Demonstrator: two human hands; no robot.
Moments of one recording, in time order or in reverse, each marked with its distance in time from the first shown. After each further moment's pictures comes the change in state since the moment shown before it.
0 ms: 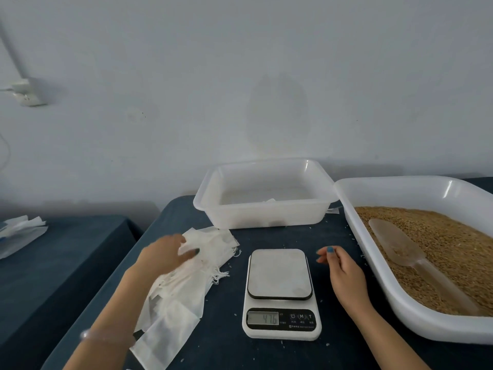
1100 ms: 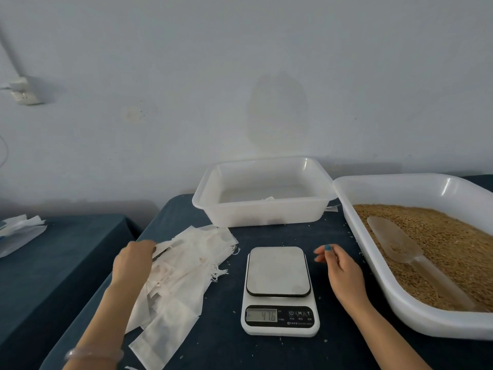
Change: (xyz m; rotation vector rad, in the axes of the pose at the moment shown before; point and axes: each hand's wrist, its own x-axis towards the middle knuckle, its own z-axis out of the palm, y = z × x) left_hand -0.030 -0.025 -0.002 0.122 0.205 -0.281; right_hand -0.001 -0.002 -0.001 -0.005 -0.008 -0.010
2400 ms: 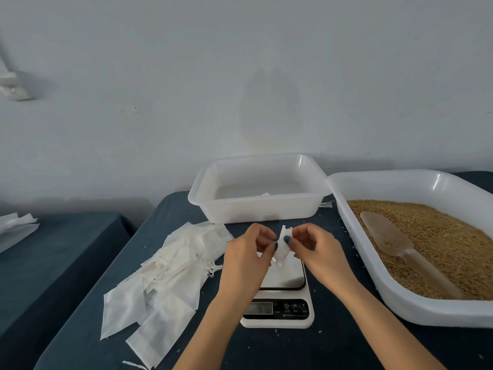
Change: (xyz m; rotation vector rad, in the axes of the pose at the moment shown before) left_hand -0.117 0.183 -0.044 -1.047 0.001 0.422; right_hand -0.013 -0.087 -0.010 0.060 -0.173 -0.077
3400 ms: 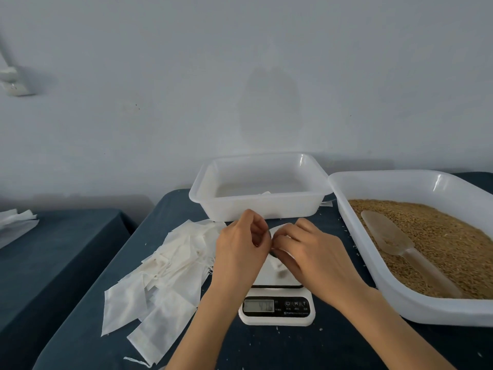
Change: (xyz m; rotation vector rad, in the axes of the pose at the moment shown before) left_hand 0.004 0.014 -0.019 0.107 0.159 0.127; right_hand -0.022 -0.036 -0.006 -0.839 0.030 -0.732
